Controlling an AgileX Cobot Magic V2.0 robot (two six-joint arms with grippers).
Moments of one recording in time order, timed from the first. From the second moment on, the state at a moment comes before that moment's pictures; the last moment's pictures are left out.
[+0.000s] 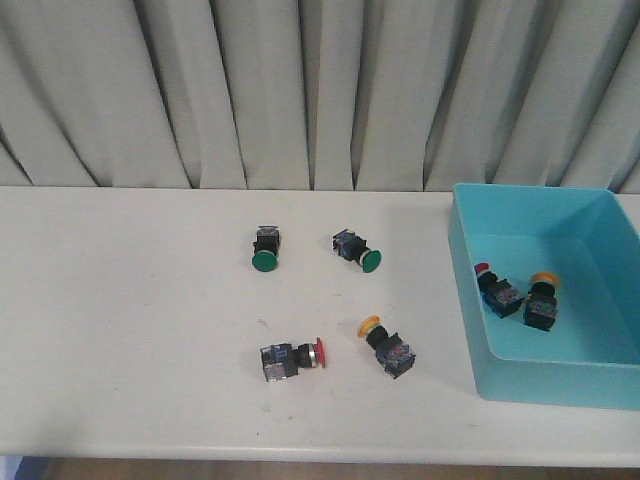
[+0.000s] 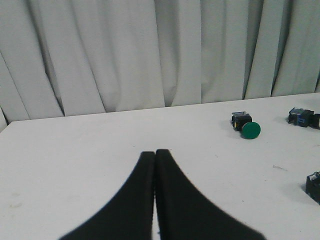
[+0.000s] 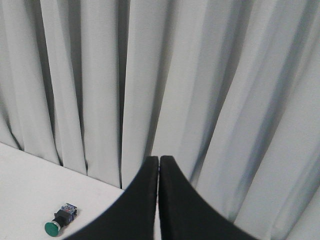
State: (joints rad) left arm -0.03 -0.01 0.03 0.00 0.13 -0.02; right arm -0.02 0.95 -1.14 0.70 0.48 -0.80
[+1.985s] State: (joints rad) left arm -0.03 -0.01 0.03 0.00 0.13 -0.01; right arm -0.02 -0.01 0.03 -0.05 0.06 0.05
